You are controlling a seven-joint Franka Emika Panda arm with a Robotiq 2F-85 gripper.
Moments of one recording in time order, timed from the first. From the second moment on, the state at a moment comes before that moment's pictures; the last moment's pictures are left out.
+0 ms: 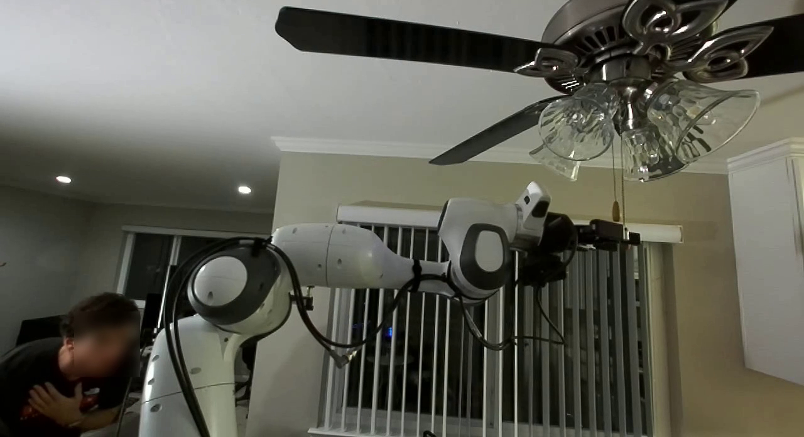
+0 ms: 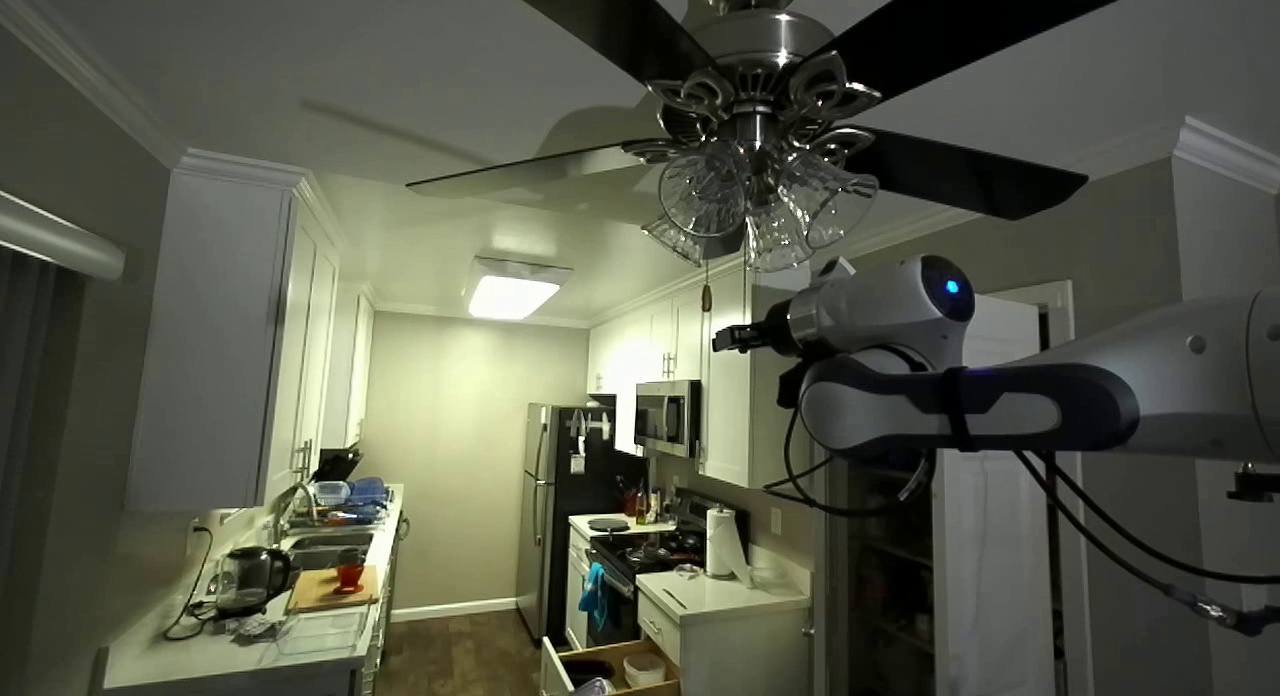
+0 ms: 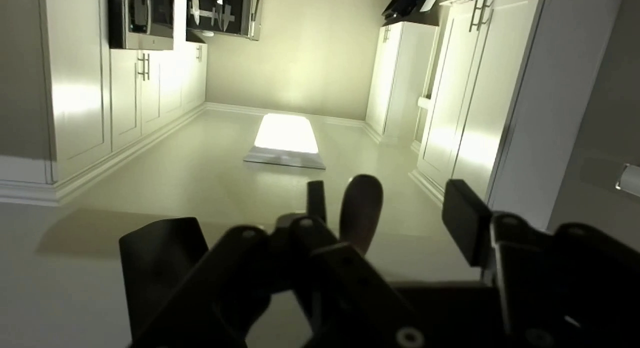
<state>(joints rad) -0.92 -0.43 0.83 -1.88 0.02 3.08 0.19</state>
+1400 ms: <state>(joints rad) -0.97 -0.41 0.83 -1.92 0.02 3.12 0.19</state>
